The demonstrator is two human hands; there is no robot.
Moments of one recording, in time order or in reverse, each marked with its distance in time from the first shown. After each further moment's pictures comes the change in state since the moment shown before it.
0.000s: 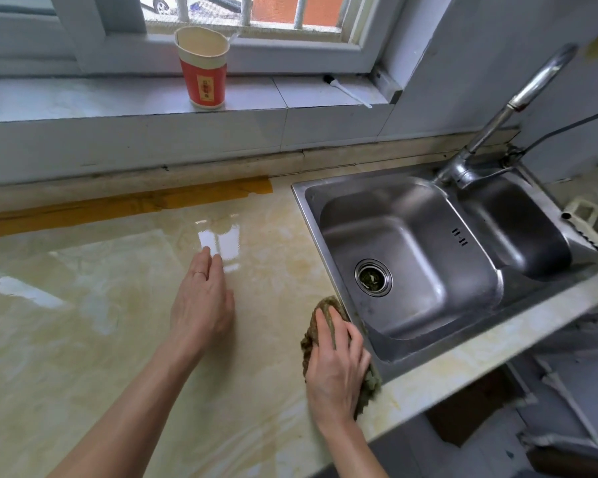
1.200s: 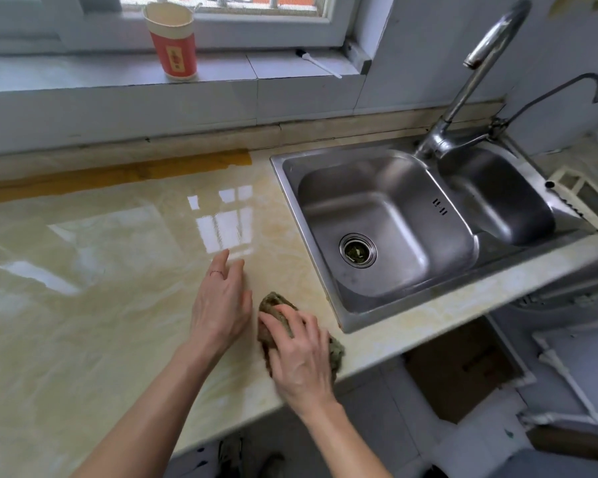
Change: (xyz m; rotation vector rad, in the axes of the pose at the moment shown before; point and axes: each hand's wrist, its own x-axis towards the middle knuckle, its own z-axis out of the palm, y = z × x) left_hand -0.078 0.063 0.030 -0.083 0.022 0.039; right_hand -0.049 0.028 -0.031 0.164 -0.195 -0.325
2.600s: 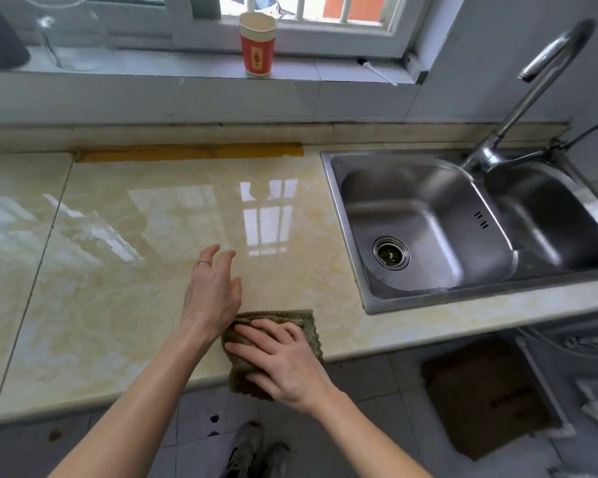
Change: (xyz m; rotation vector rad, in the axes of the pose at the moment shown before) left_hand -0.076 -0.027 -0.033 -0.053 0.177 -0.237; right_hand -0.037 -0.016 0.006 0.154 -0.353 -0.684
